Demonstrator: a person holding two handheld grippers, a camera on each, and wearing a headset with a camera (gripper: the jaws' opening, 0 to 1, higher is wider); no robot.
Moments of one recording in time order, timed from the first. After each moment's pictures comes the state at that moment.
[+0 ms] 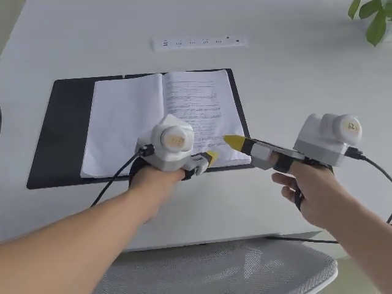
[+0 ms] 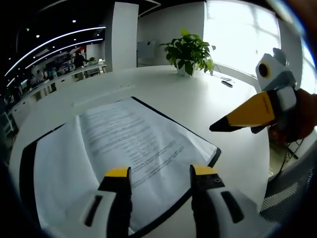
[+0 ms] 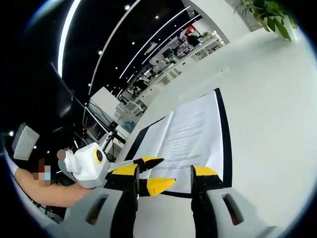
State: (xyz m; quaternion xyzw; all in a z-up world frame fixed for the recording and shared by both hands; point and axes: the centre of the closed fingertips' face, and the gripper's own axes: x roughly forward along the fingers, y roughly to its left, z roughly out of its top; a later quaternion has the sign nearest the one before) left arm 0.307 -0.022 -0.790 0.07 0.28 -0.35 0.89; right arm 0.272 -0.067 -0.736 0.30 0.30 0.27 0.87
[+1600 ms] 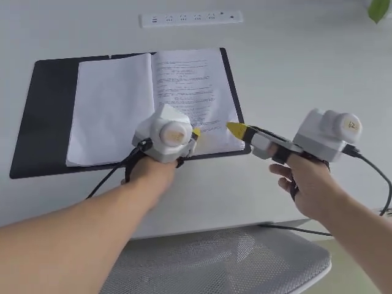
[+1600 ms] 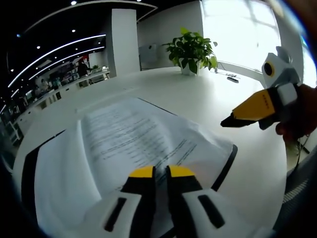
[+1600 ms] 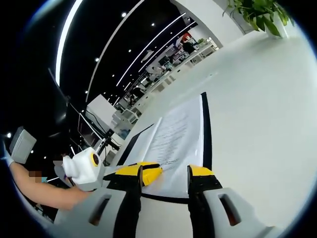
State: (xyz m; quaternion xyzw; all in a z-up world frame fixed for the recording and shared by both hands) left arm 0.324 -0.021 -0.810 0.10 0.26 -0.33 0.90; right arm 0.280 -0.095 -0.755 0.31 0.27 0.25 0.88
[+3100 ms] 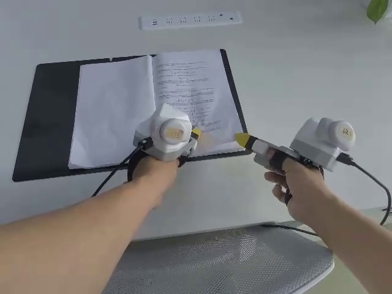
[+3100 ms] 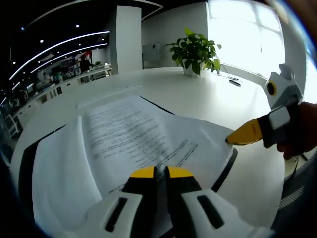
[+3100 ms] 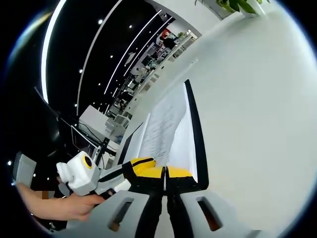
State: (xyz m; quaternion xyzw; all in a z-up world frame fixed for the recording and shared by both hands) left arm 0.324 -0.020 -0.805 0.08 0.27 -0.32 0.91; right arm 0.273 -0.091 -0.777 0.37 0.30 0.20 0.85
